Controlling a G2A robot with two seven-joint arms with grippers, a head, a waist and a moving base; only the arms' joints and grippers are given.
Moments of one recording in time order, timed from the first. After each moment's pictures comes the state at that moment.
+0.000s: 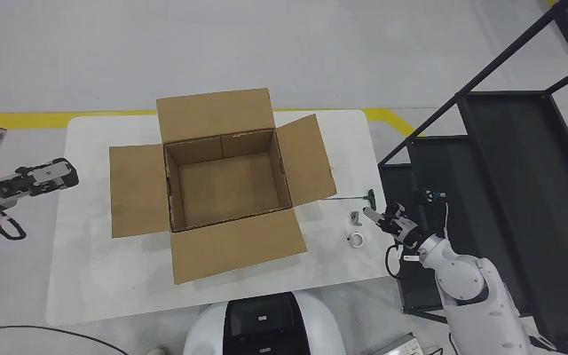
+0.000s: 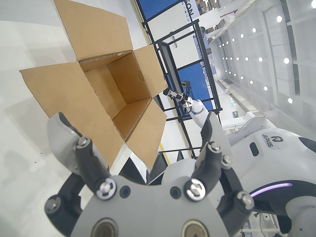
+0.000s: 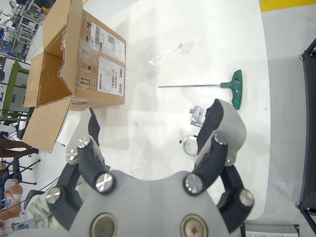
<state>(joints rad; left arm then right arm) 1.19 -0.72 -1.73 -1.38 -0.50 -0.42 -1.37 -1.83 -1.19 1.80 -1.78 -0.51 -0.38 0.55</state>
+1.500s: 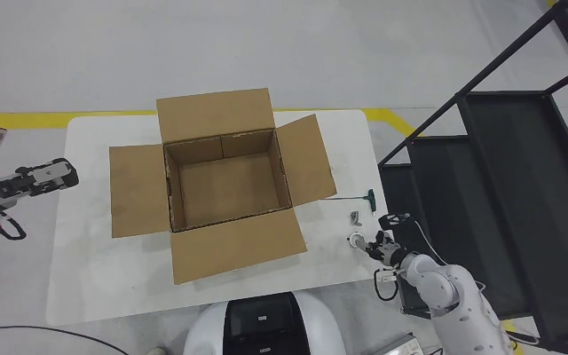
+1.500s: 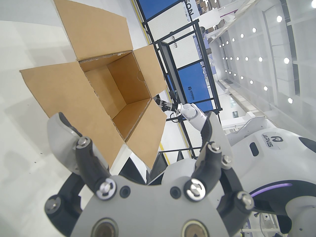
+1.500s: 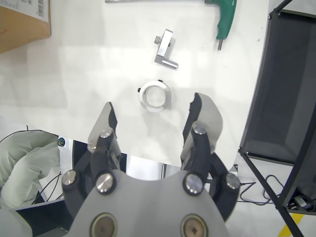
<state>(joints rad) 1.19 -0.72 -1.73 -1.38 -0.50 -0.42 -1.37 -1.84 -1.17 1.67 -1.68 -0.90 -0.29 0.60</state>
